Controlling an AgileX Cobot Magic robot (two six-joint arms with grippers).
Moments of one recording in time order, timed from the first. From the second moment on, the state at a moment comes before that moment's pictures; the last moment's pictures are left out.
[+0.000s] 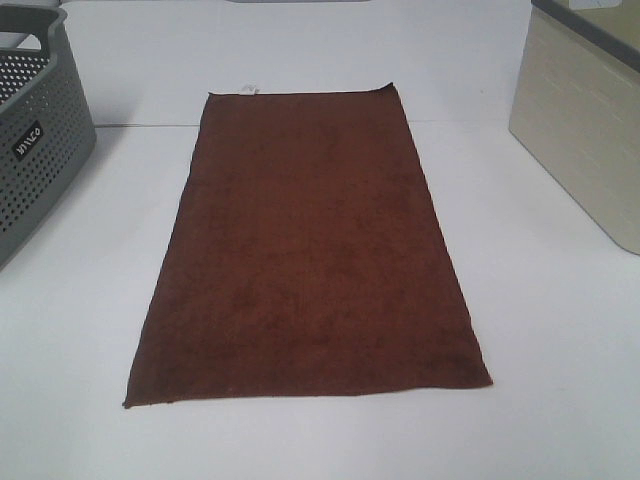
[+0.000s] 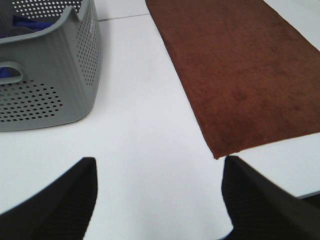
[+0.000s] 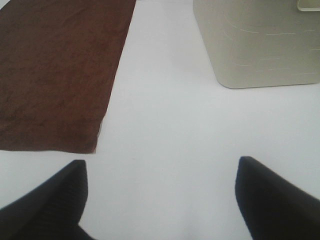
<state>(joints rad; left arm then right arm) -0.04 0.00 -0.50 -0.16 1.05 0.13 0.01 -0.01 -0.51 0.10 1.07 -0.12</state>
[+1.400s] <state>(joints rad) -0.04 0.00 -0.50 -0.16 1.05 0.13 0.01 -0.01 -0.51 0.10 1.07 -0.12</state>
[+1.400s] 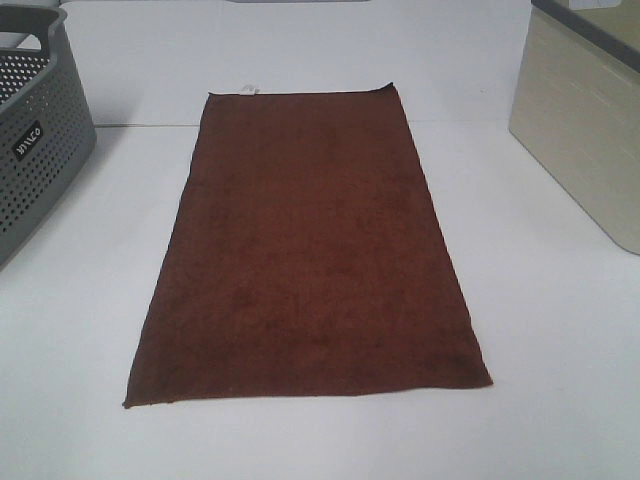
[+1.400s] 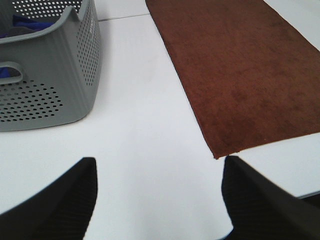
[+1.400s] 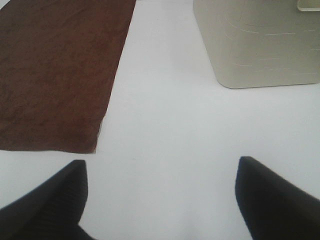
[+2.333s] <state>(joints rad) -0.04 0.07 -0.52 -0.17 0.89 0.12 0.01 0.10 -0.51 0.10 1.04 -0.09</state>
